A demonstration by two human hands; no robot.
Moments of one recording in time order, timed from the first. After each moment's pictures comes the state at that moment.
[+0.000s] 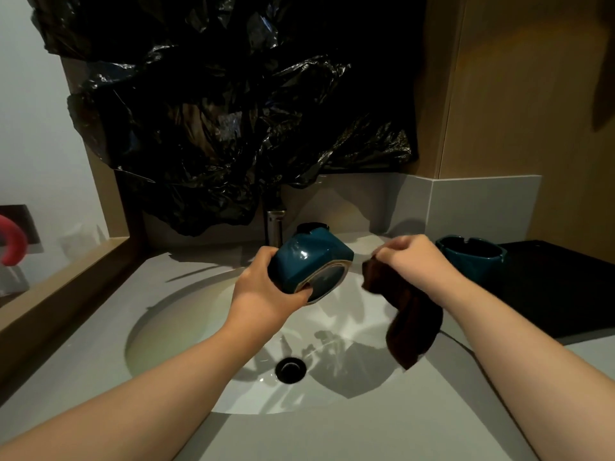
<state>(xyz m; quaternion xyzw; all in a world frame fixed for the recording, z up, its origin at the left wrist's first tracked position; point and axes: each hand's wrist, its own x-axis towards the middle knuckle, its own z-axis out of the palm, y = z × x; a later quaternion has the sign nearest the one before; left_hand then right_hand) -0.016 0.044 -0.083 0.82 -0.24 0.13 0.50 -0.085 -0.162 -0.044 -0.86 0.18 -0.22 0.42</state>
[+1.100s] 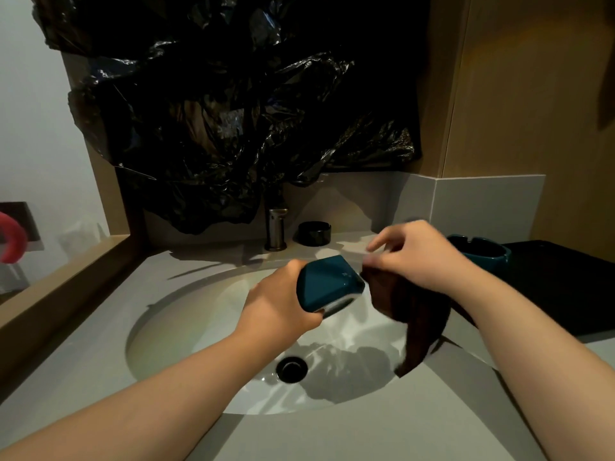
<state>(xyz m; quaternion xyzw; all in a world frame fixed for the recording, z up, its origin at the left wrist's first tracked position) -0.026 0.039 -0.083 0.89 -0.31 0.13 0.31 -0.097 -0.153 -0.026 -0.92 0.08 -0.21 0.31</state>
